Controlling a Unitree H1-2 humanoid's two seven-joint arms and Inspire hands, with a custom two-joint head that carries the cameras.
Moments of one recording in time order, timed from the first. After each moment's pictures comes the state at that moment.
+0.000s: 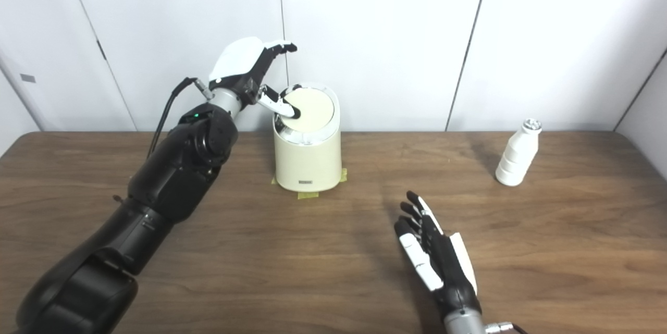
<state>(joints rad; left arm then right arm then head) -0.92 0.21 -0.39 0.47 0.70 0.21 -0.02 0.09 -0.05 0.06 -0.26 -0.22 0.15 -0.01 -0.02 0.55</state>
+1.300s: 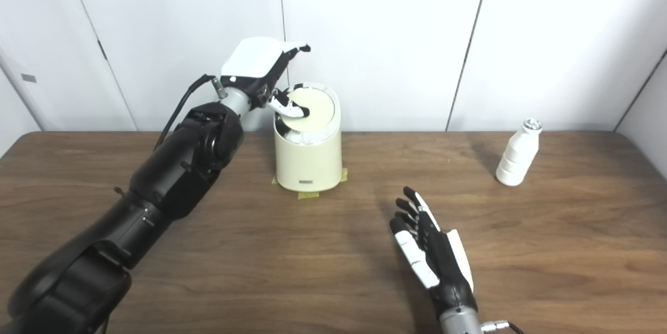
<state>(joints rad) -0.94 0.25 -0.51 0.48 0.84 0.16 -0.05 0.09 -0.04 0.08 -0.29 -0.22 0.15 -0.03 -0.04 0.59</state>
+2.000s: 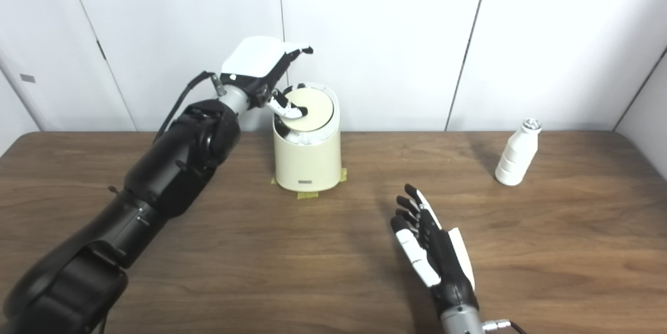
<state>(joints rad) -0.93 0.24 -0.42 0.43 0.80 0.18 -0.13 0.09 -0.04 0.08 -0.30 -0.21 0.15 -0.03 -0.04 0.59</state>
